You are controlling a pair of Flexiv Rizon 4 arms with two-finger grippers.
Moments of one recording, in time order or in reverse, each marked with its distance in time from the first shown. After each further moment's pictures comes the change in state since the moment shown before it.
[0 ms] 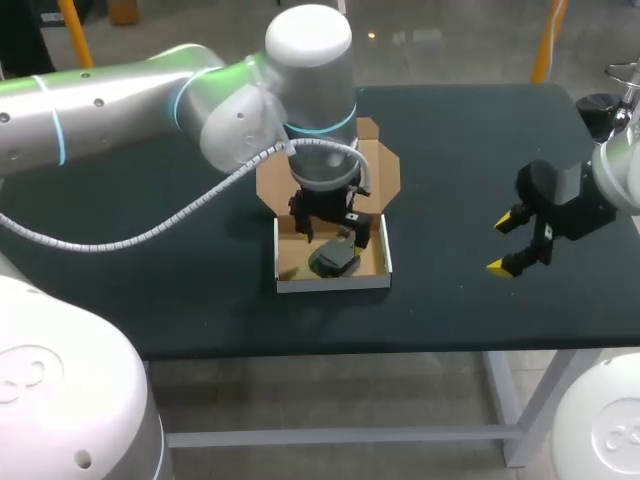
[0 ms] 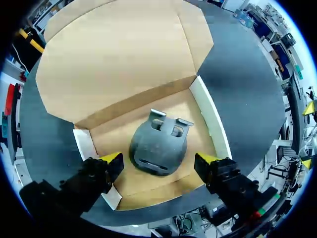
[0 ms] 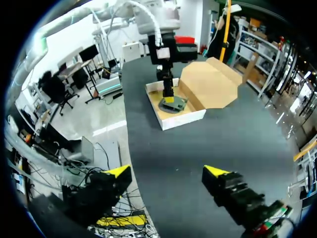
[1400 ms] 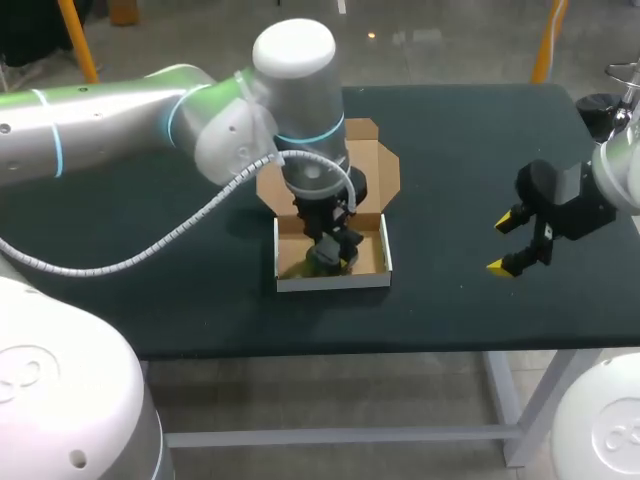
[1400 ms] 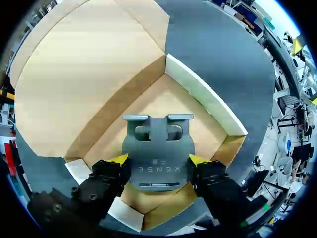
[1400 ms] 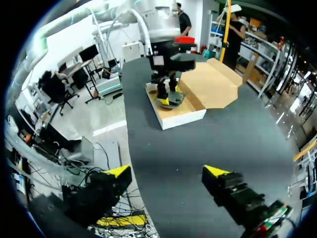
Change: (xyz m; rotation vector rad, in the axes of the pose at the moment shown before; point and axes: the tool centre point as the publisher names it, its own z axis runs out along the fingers) left arm -0.007 0.002 0.024 -0.008 0.048 0.389; right arm 0.000 0.000 0.000 0.001 0.000 0.000
